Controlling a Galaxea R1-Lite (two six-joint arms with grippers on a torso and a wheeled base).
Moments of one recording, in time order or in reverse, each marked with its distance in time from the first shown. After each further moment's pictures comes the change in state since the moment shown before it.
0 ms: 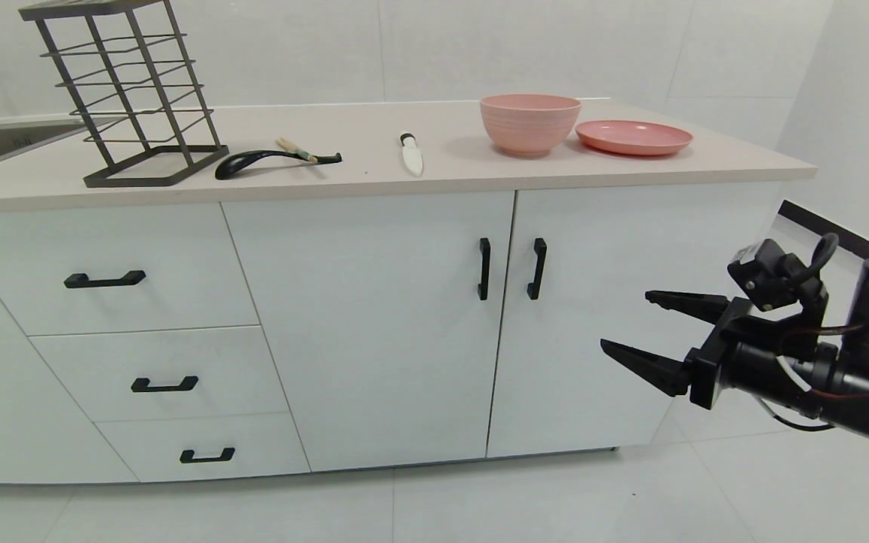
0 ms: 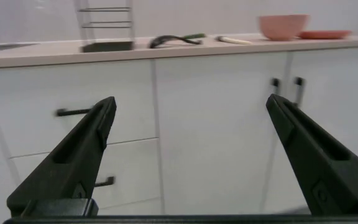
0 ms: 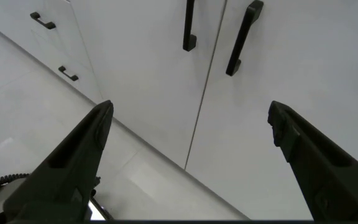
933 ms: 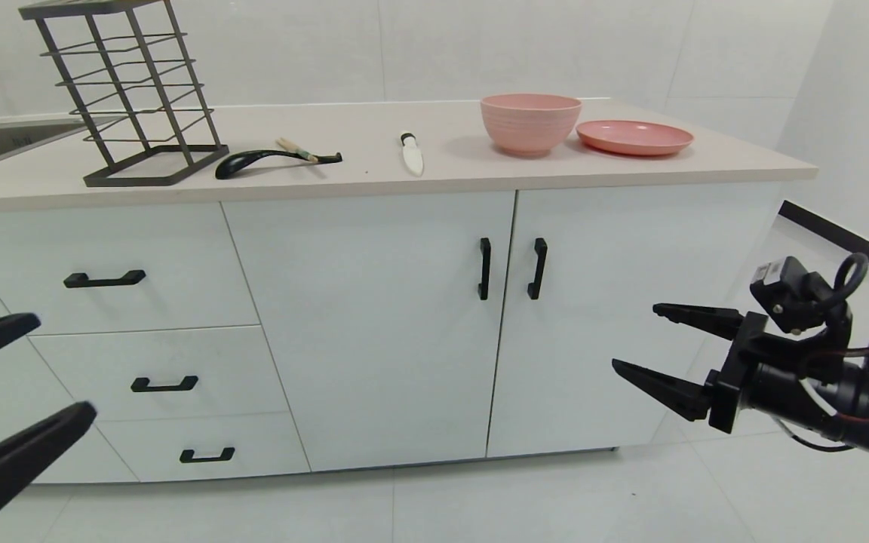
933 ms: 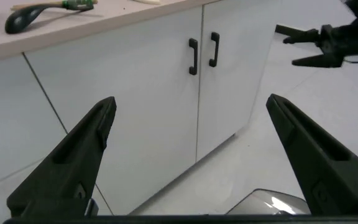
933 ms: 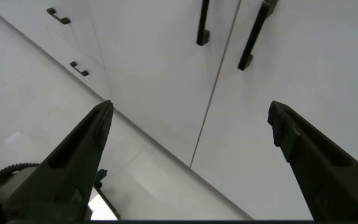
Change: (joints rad) left arm -0.297 0.646 -0.214 -0.118 -0.142 0.065; right arm -0.023 -0.038 0.081 -0.044 0.061 -0.018
